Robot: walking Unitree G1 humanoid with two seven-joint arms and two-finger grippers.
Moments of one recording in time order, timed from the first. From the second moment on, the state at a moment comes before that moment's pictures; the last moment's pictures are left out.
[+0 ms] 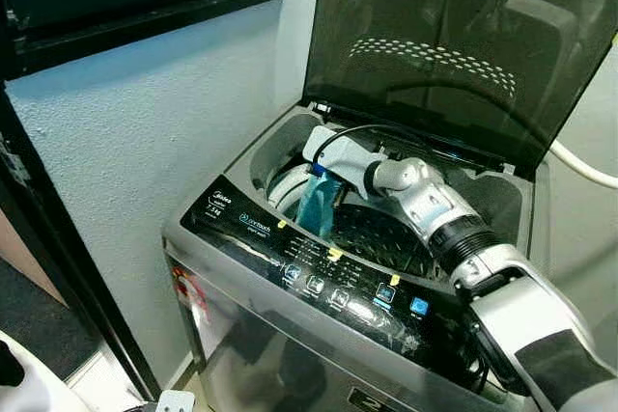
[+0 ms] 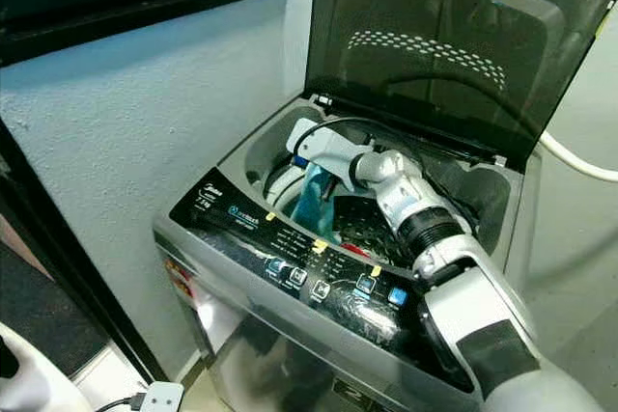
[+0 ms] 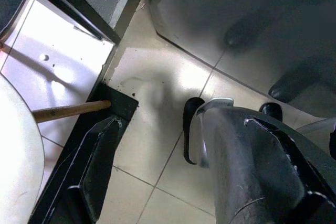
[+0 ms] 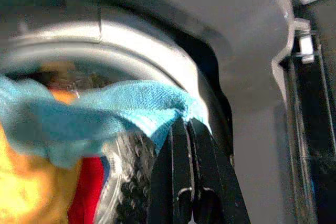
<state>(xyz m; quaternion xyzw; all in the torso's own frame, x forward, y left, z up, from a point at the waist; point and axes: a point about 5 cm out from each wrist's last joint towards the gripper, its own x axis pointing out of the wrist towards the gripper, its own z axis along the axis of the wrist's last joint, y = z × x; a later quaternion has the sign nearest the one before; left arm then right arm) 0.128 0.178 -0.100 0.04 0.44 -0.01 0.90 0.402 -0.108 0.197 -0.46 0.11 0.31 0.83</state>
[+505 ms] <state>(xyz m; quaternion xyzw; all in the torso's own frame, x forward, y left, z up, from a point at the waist) 0.128 0.178 -0.100 0.04 0.44 -0.01 0.90 0.391 -0.159 0.169 -0.61 0.25 0.32 0.68</state>
